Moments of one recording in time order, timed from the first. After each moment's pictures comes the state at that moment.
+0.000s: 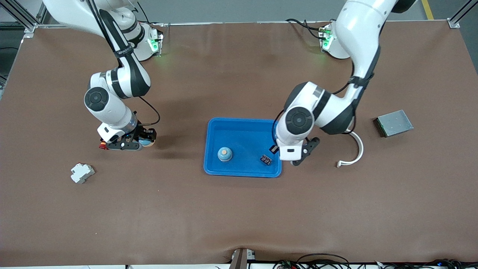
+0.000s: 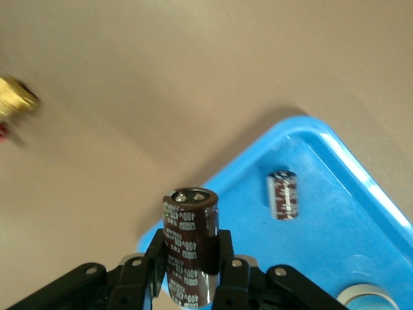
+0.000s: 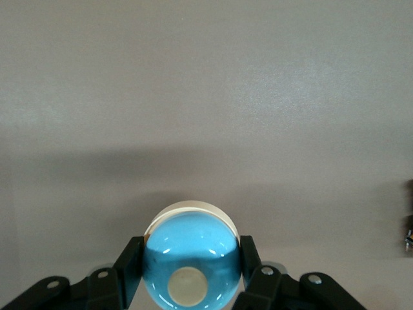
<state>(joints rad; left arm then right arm) -0.41 0.58 -0.15 -1.48 0.02 1.90 -1.31 0.27 0.25 -0.04 -2.23 0.02 2.51 0.27</state>
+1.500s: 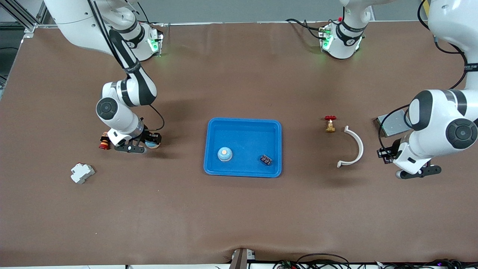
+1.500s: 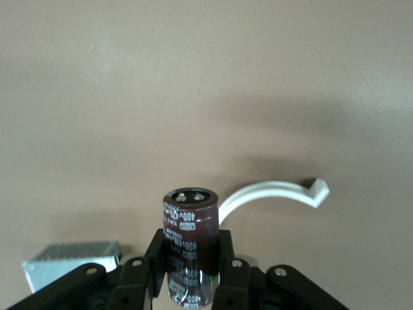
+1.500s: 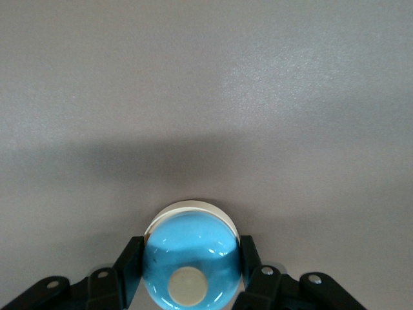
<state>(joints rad) 0.13 0.44 -0.15 -1.73 0.15 2.07 -0.23 0.26 0.38 -0.03 -2.26 0.10 2.65 0.27</state>
